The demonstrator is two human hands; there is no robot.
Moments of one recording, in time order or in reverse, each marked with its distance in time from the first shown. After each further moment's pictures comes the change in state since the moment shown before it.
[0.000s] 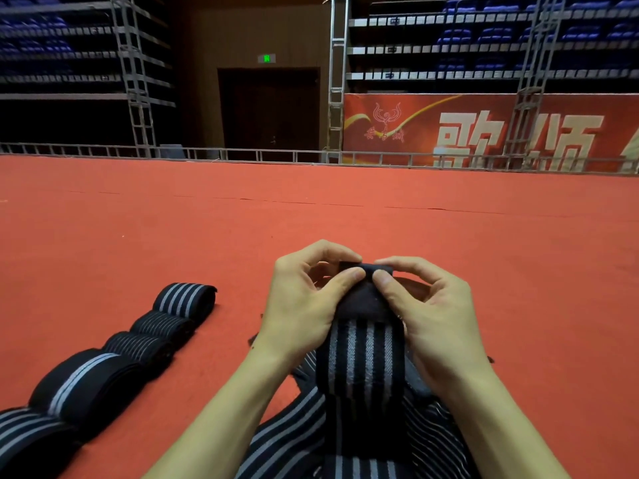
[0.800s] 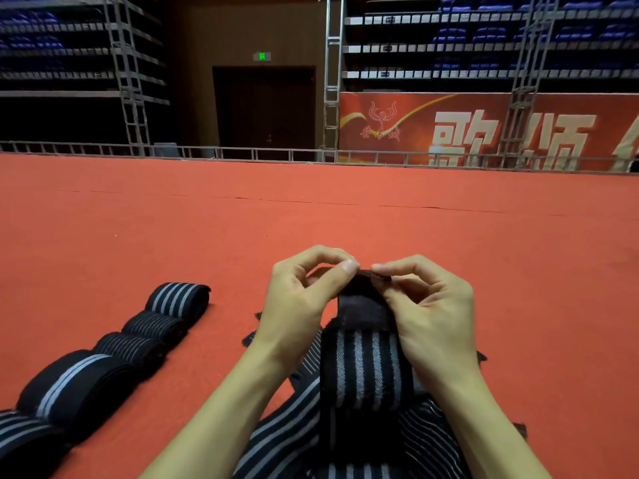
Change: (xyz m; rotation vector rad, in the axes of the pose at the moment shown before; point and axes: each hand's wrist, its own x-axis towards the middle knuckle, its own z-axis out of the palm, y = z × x) left_hand -0.003 -0.001 0.007 -0.316 -0.026 -0.121; right_hand 0.001 0.004 -0.003 -0.162 0.049 -0.229
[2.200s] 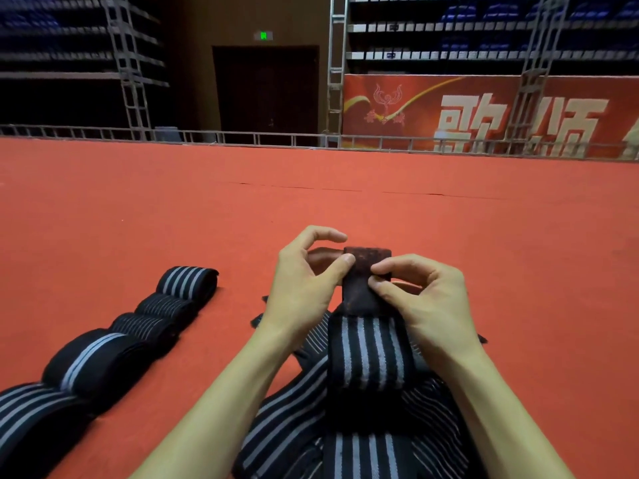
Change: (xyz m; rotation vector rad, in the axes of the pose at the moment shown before) left_hand 0.004 -0.015 -0.013 0.234 0.086 -0.047; right_hand 0.001 0.013 -0.006 0.008 -0.110 0.126
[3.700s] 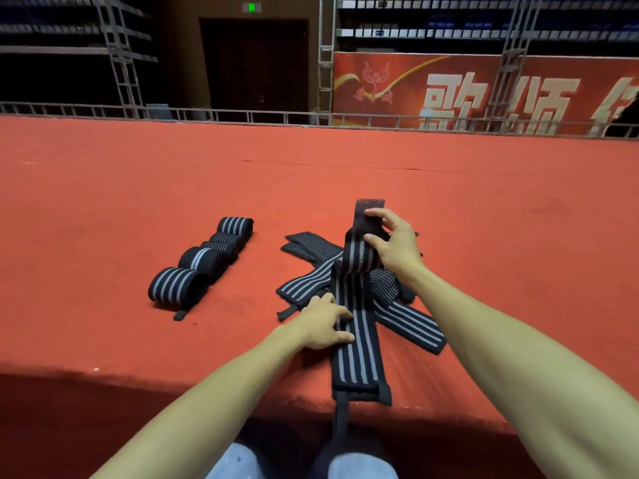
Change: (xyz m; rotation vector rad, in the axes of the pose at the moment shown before) left_hand -0.199 0.031 -0.025 1.042 -0.788 -0.203; right_hand -0.092 -0.064 -0.010 -0.441 -0.025 0.017
